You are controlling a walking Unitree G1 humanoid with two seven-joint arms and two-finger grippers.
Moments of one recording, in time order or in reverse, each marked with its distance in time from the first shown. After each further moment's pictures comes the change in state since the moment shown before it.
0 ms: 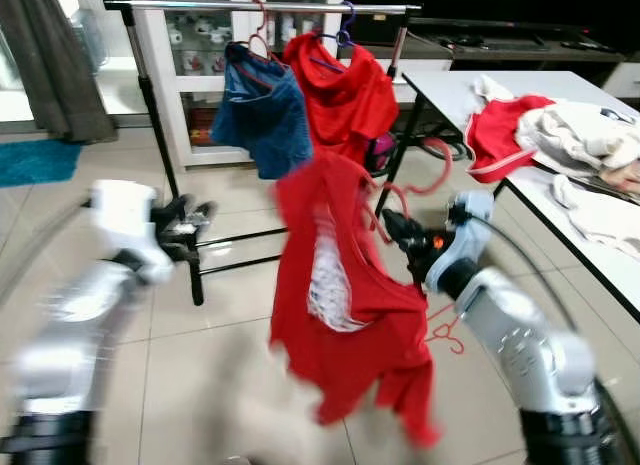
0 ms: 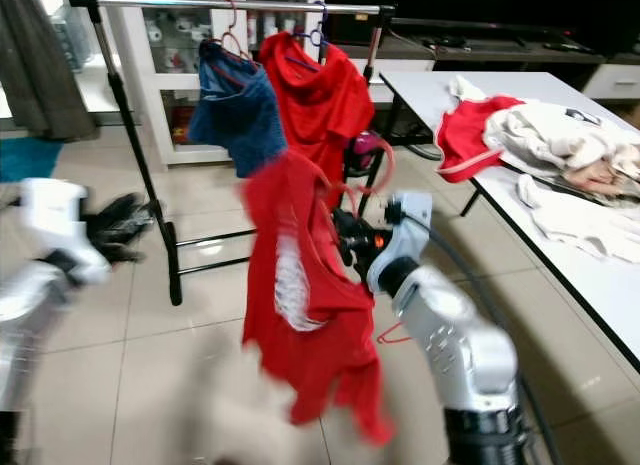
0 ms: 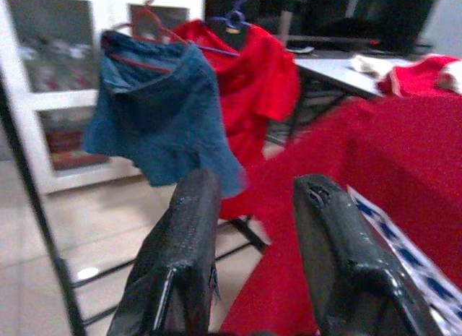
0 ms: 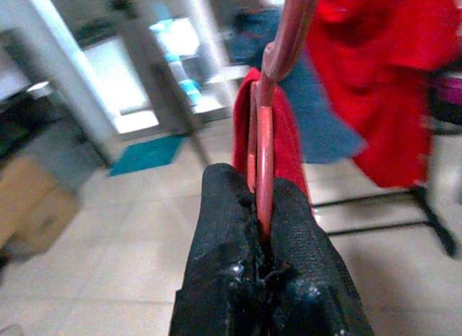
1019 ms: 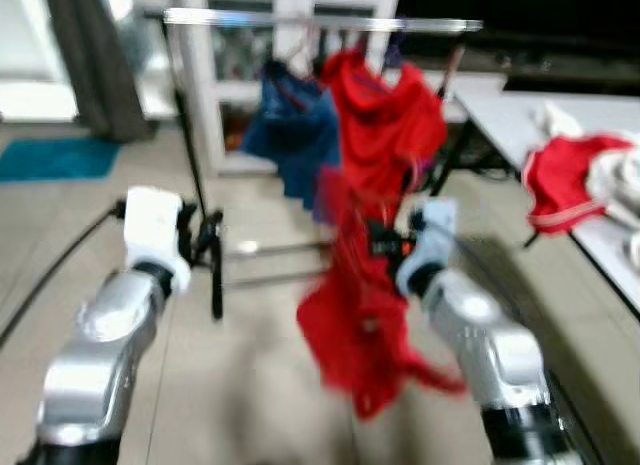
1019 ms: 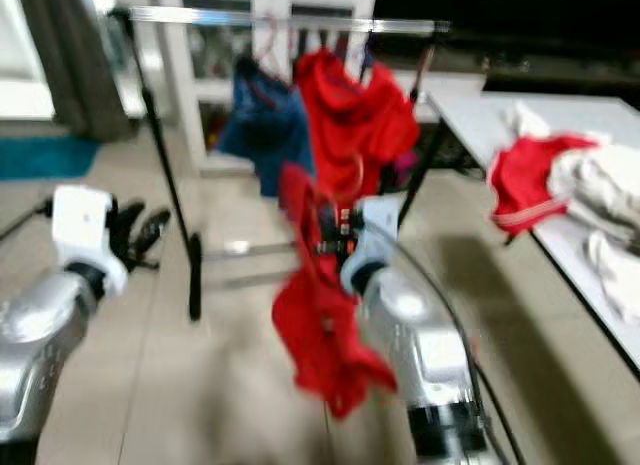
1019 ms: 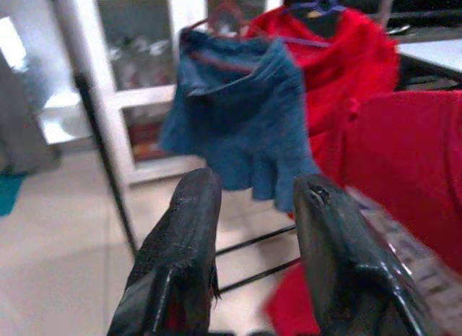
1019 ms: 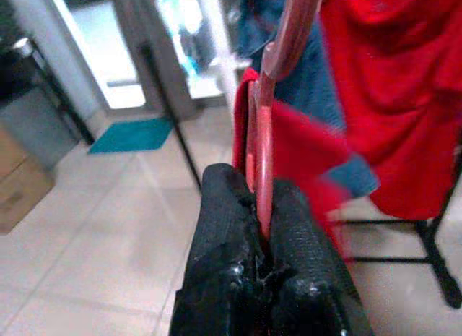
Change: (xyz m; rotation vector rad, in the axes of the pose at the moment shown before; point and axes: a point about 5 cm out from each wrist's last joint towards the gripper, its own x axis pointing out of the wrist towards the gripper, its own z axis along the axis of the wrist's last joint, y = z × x) left arm -0.006 -0.024 0.002 0.077 0.042 0.064; right arm 0.022 0.017 -0.016 -0.147 0.028 -0.001
